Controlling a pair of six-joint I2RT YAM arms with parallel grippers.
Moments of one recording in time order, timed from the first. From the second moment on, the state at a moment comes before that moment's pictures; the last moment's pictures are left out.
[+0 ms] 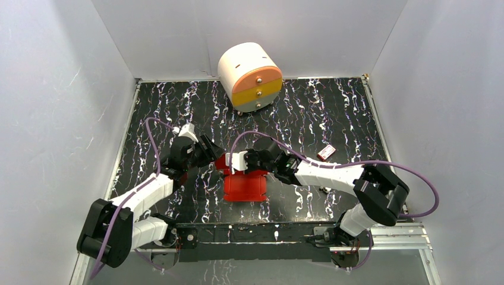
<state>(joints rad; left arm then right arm) -0.37 1.14 0.45 0.19 0.11 -0.76 1.00 1.51 0.85 0.11 -0.02 -0.89</state>
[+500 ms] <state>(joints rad) -0.41 1.07 0.54 -0.01 0.09 -0.75 1.00 1.51 0.83 0.18 -0.03 -0.89</state>
